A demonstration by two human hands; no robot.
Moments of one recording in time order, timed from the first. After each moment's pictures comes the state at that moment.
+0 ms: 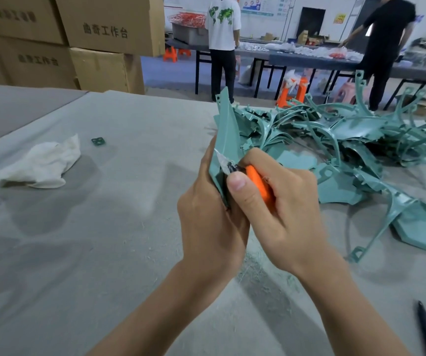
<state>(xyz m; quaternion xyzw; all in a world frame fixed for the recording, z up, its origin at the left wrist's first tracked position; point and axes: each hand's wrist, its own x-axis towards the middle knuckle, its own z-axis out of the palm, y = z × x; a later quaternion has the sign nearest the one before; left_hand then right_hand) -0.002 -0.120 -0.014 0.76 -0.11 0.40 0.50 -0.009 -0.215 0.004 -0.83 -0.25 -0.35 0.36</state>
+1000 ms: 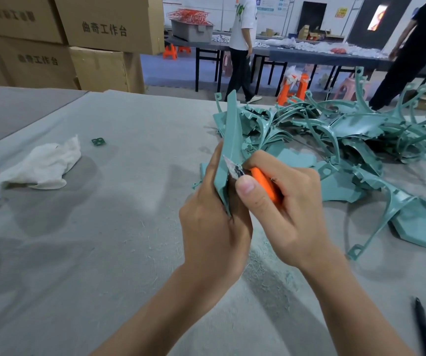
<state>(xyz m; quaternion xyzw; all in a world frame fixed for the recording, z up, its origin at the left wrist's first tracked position) -0.009 -0.124 -0.016 0.76 -0.09 0.40 0.50 -0.003 -0.226 0.002 -0.80 -0.28 -0.34 0.40</state>
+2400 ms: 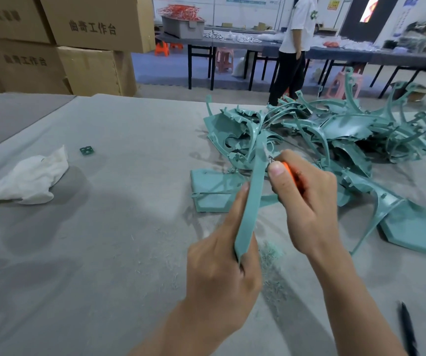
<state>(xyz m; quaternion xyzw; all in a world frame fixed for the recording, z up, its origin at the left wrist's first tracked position) -0.017 -0.139 -0.032 0.77 -0.18 0.46 0.41 0.017 -0.265 0.003 -0.81 -0.17 -0.36 0.43</state>
